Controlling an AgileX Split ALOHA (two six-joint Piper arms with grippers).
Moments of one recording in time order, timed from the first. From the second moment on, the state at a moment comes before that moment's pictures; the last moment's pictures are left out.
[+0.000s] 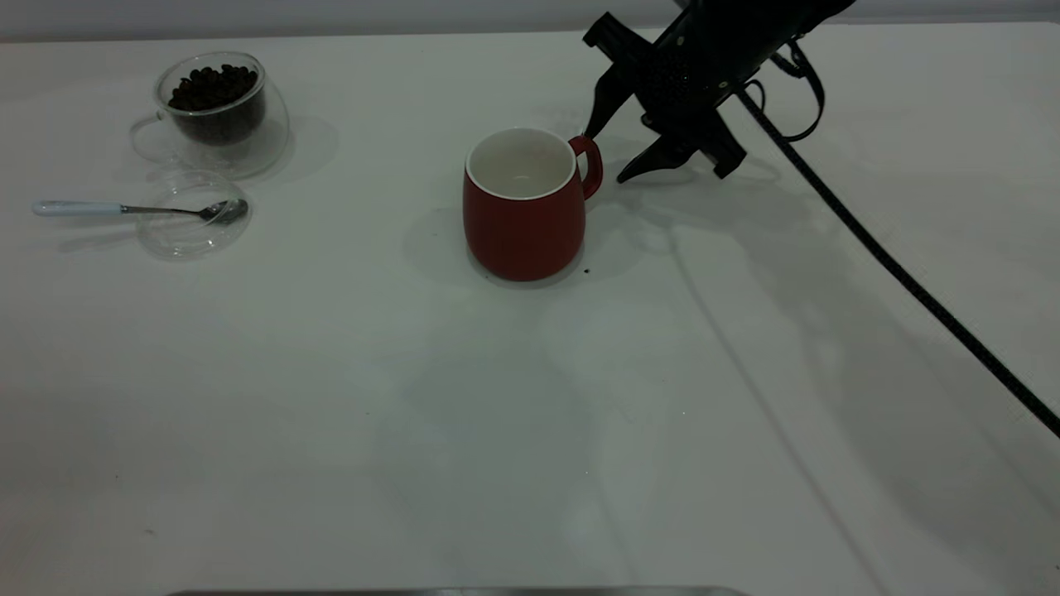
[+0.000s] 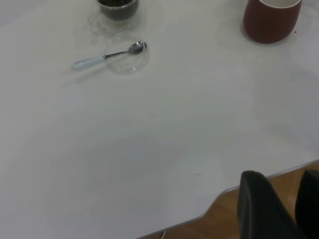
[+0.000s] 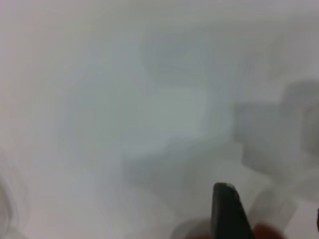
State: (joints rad) left arm -0.02 -0.02 -0.49 -0.18 1.15 0.27; right arm 0.35 2.59 -1.78 0.86 0.44 0.20
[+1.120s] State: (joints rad) left arm -0.02 -0.02 -0.49 -0.18 1.15 0.27; right arm 0.29 1.10 -1.19 -0.15 1.23 -0.01
